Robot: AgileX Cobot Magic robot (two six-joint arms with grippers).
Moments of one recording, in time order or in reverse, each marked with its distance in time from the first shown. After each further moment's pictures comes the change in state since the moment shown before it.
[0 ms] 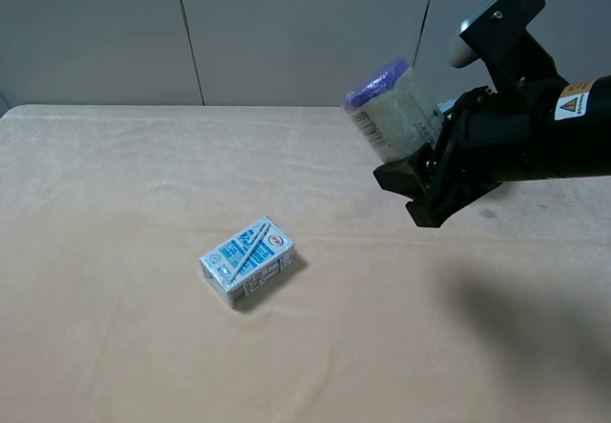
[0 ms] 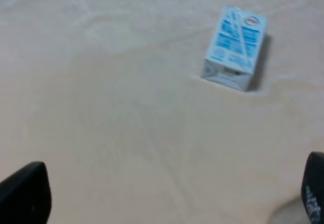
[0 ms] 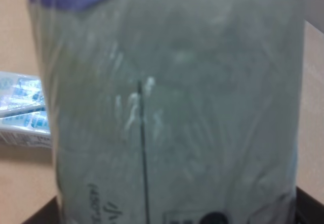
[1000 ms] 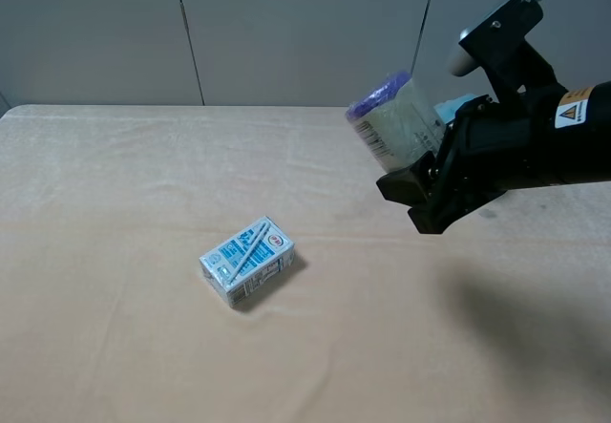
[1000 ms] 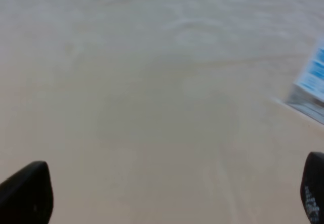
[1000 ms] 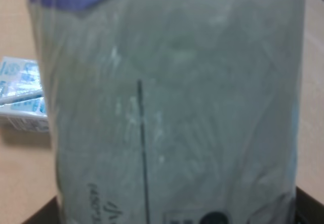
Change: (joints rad) left arm 0.345 0.000 0.009 0.037 -0.017 -0.005; right arm -0.001 0.000 0.000 -0.039 0.048 0.086
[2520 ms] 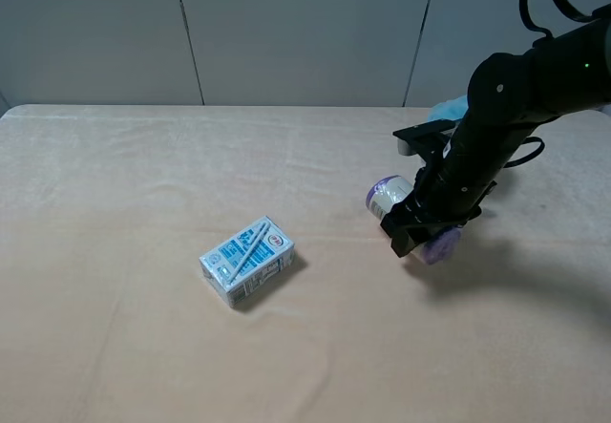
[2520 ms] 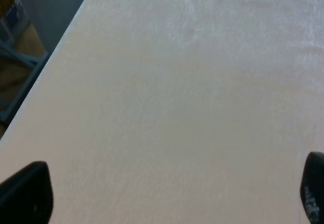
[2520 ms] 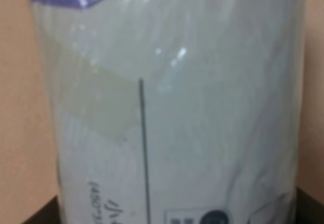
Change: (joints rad) left arm 0.333 0.000 0.000 0.003 0.000 0.000; right arm -0.208 0.659 -0.309 -0.090 0.360 0.234
